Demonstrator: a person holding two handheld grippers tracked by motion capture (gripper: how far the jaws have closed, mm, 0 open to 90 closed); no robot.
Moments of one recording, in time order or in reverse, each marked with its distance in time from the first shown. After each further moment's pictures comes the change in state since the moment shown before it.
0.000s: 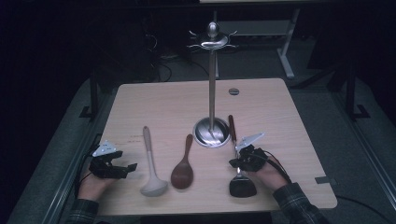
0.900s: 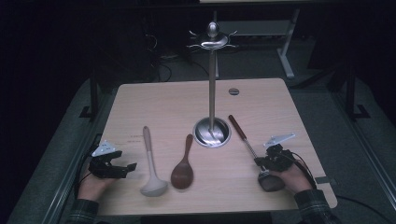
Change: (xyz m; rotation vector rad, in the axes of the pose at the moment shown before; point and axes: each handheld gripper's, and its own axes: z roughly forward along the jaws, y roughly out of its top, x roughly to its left) left arm 0.001 -0.001 -0.001 -0.007 0.007 -0.014; right arm -0.035 -0.046 -0.047 -0.012 -0.116 0.166
